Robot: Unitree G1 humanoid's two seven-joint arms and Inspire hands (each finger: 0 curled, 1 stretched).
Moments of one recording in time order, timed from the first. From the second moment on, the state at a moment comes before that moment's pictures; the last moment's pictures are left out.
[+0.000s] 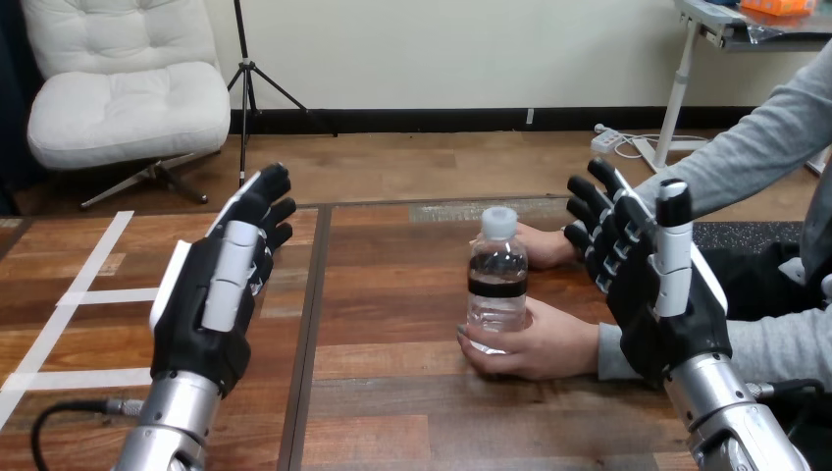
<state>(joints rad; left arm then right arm) -0.01 0.12 0.12 0.11 -0.23 -0.22 -0.26 -0.04 -0.20 -0.06 0.04 0.38 -0.03 0.26</state>
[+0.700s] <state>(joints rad) 0.06 0.06 0.13 0.07 -0.31 -0.29 -0.31 0.05 -0.16 -0.06 -0.11 0.39 0.01 0.25</state>
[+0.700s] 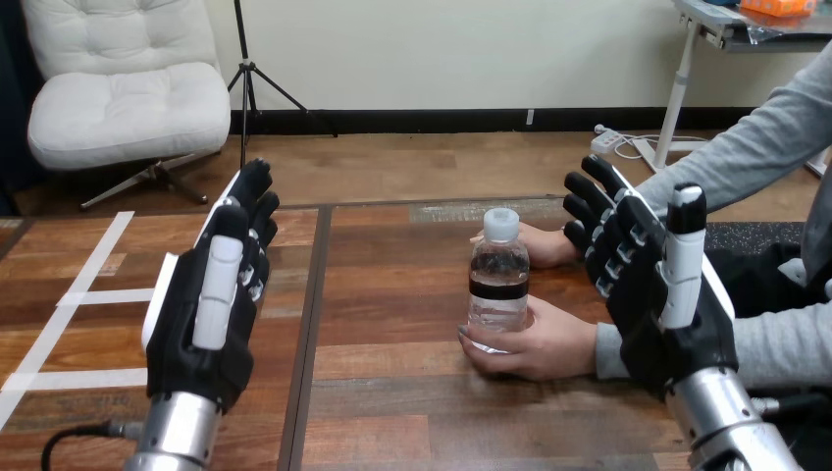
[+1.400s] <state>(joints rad) 0.17 0.04 0.10 -0.08 -0.32 -0.24 -0.29 0.11 -0.15 -0.06 -0.12 0.39 0.01 0.29</state>
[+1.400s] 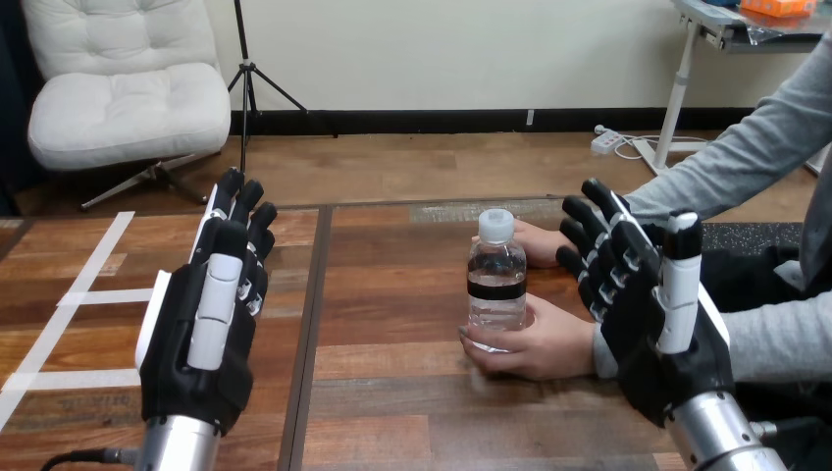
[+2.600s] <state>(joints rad) 0.20 0.04 0.09 -0.13 -0.22 -0.23 -0.22 0.12 -0.12 -0.06 -0.13 0.39 0.00 0.32</state>
